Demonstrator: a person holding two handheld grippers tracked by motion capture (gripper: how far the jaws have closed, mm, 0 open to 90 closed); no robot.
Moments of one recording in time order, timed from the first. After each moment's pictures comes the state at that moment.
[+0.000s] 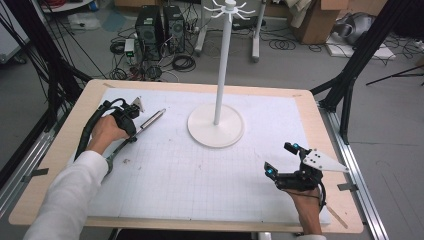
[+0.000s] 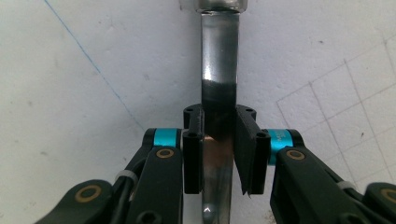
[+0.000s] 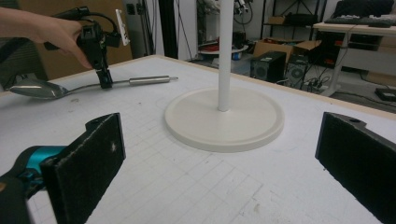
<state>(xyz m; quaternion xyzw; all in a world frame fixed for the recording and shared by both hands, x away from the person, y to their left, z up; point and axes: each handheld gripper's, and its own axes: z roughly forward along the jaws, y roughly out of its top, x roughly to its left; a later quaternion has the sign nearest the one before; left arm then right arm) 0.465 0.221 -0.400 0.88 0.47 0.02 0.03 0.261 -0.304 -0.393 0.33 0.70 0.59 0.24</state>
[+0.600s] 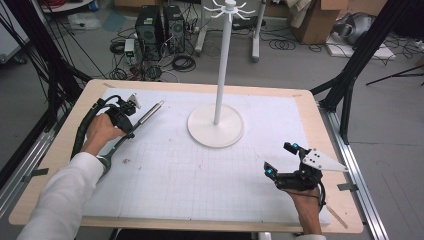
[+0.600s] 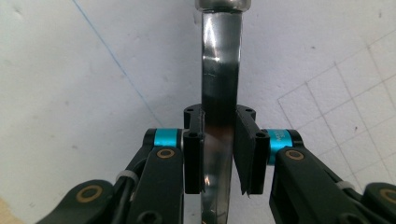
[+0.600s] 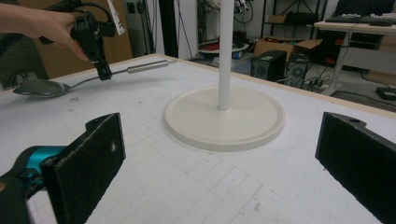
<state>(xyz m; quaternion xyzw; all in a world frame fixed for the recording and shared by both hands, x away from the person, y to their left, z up) 0.458 0.230 -0.382 0.88 0.47 0.05 0.06 0.262 -0.303 -0.393 0.33 0.70 0.59 0.24</state>
